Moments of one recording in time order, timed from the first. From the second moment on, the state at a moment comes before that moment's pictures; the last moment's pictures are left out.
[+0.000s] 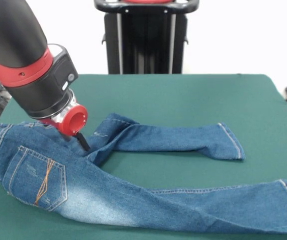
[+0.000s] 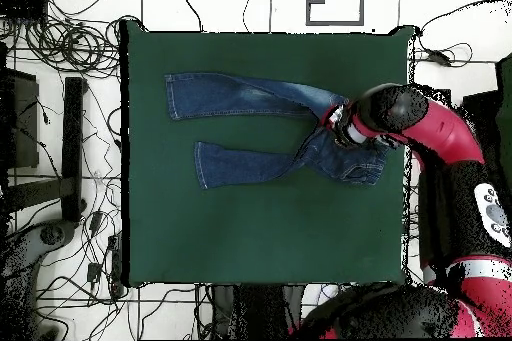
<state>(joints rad) -0.61 -0.35 0.28 1.16 -0.17 1.05 2.05</state>
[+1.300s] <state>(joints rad) -0.66 -0.35 0.30 1.20 -0.21 0.90 2.05</state>
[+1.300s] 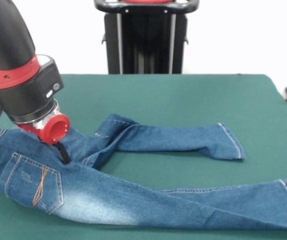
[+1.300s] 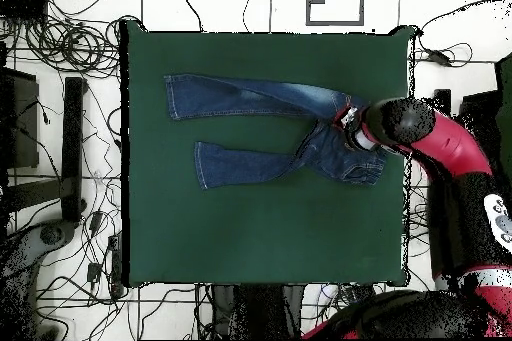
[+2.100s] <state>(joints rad) -0.65 -0.32 0.30 1.15 -0.24 0.90 2.05</state>
